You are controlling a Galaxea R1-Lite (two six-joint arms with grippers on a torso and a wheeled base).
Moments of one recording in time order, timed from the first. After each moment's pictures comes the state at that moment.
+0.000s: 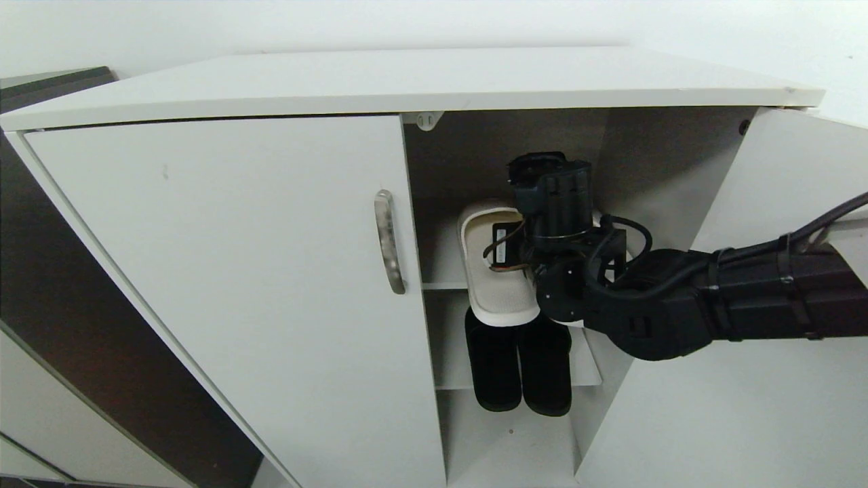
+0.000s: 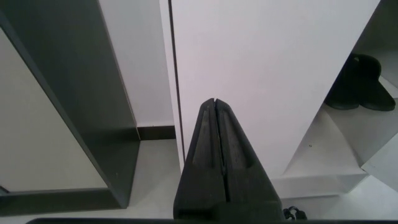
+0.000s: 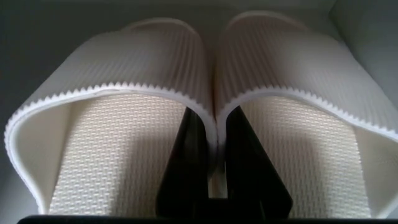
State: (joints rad) left arm 0.00 0.00 0.00 0.00 0.00 0.01; right arm 0.79 2.02 -1.47 -0.40 -0.78 0.13
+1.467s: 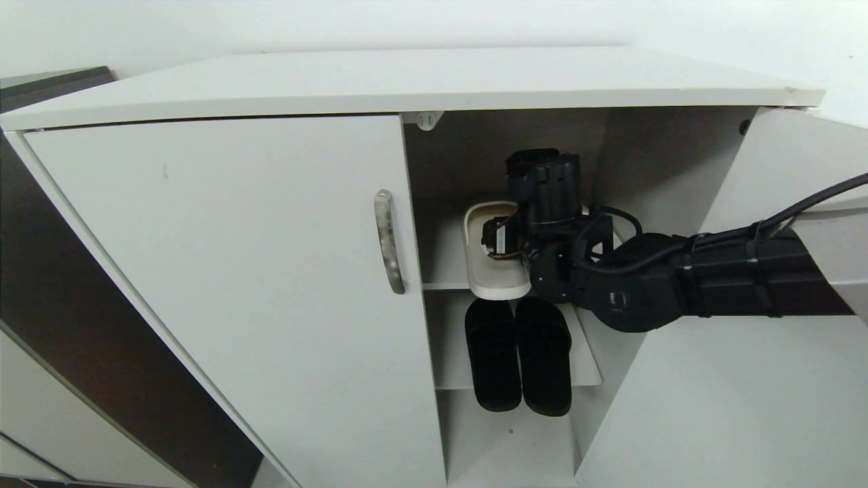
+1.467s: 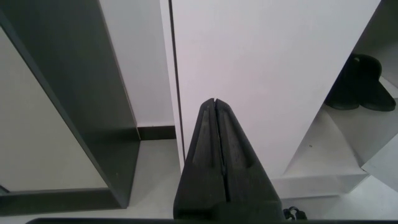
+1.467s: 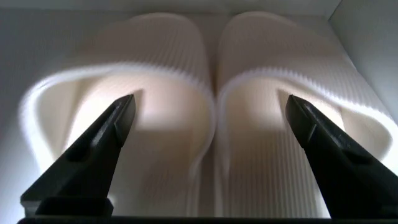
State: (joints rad) left arm 0.00 0.00 0.00 0.00 0.00 0.01; right arm 0.76 2.07 -1.57 -0.31 -0.76 0.13
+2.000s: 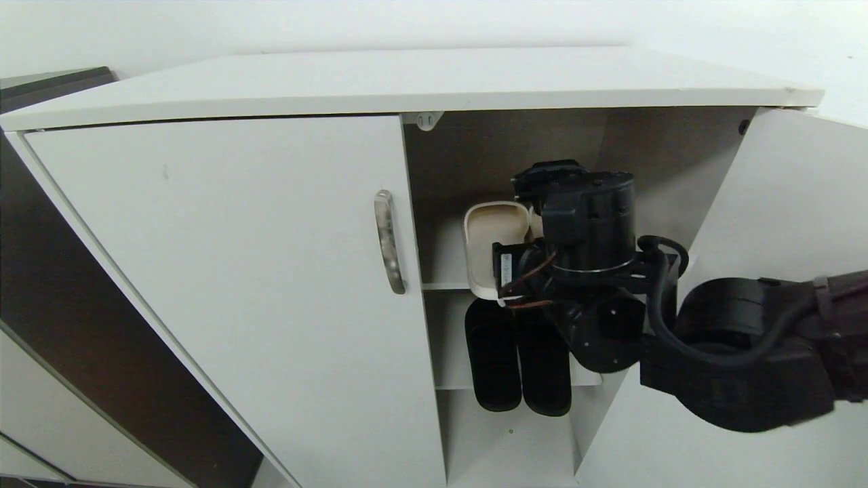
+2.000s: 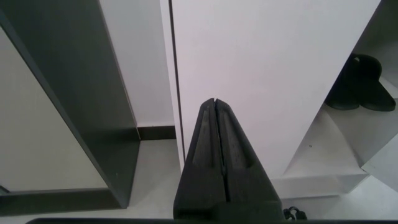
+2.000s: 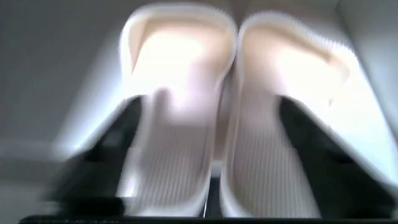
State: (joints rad) left arm 0.00 0.00 0.00 0.00 0.00 0.01; right arm 0.90 1.85 -1.23 -0.44 -0.77 0.13
